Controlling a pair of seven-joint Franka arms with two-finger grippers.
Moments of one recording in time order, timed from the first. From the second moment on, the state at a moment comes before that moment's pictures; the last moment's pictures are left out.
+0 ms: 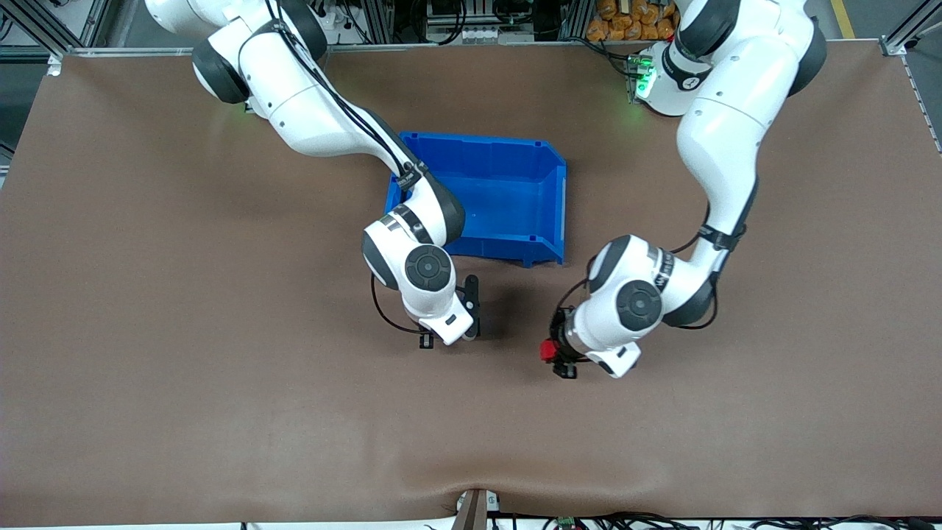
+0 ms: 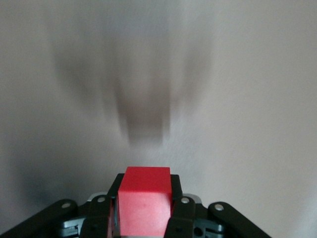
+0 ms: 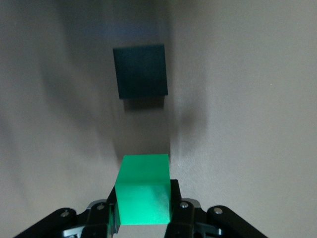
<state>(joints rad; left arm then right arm) -0.25 0.93 -0.32 -1.24 0.07 2.23 -2.05 0.62 1.03 0.01 -1.02 -0.13 2.01 -0.83</state>
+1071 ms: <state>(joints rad) -0.36 0.96 -0.28 -1.23 -0.01 2.25 -2.17 0.65 1.07 0.01 -1.01 -0.13 2.09 -0.67</state>
